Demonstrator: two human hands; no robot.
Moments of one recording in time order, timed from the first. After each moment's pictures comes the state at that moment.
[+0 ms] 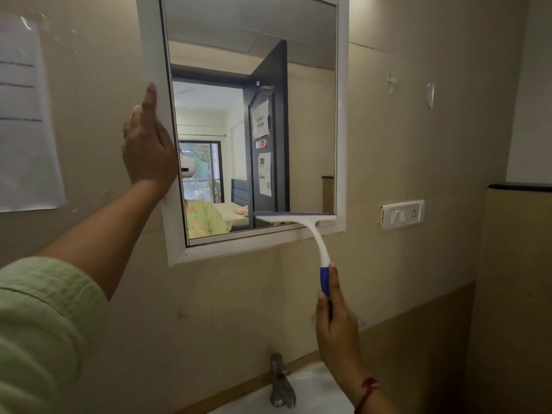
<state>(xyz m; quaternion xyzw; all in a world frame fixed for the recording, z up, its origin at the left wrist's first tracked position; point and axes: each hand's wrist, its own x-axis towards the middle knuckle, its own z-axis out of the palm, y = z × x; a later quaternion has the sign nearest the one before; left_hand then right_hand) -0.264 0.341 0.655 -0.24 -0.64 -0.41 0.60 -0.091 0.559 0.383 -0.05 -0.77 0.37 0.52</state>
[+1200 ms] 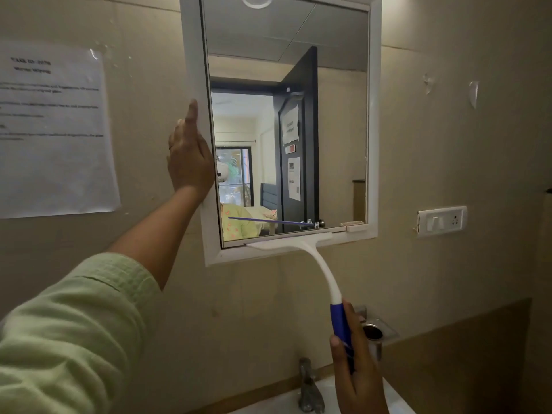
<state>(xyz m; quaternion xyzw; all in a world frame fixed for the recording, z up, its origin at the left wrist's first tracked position) -0.261 0.340 0.655 -0.24 -0.64 -0.41 0.60 -0.057 0.509 0.367 0.03 -0.74 0.47 0.48</state>
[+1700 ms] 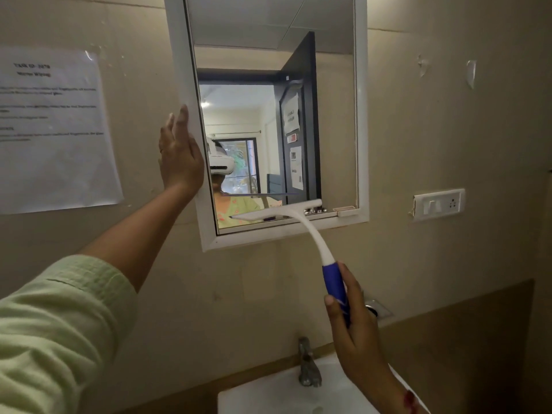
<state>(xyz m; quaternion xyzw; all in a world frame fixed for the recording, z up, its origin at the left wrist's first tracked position) -0.248 0.332 0.646 -0.21 -0.71 -0.37 0.56 -0.029 0.524 0.406 0.08 -0.74 0.49 0.44</state>
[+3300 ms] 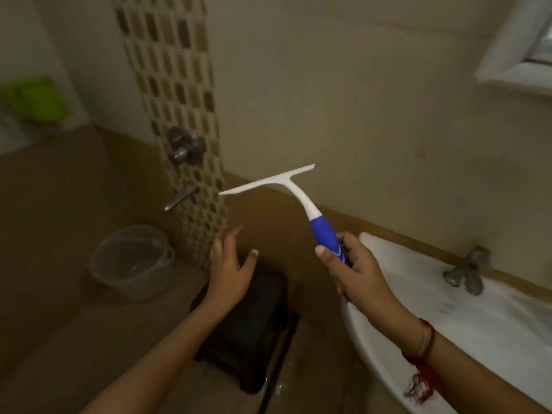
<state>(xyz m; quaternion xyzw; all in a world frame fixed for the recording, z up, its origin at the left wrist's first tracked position) 0.008 0.102 0.222 0.17 -0.85 -0.44 0.23 -0.028 0.313 0.314 0.21 -0.78 0.57 -0.10</state>
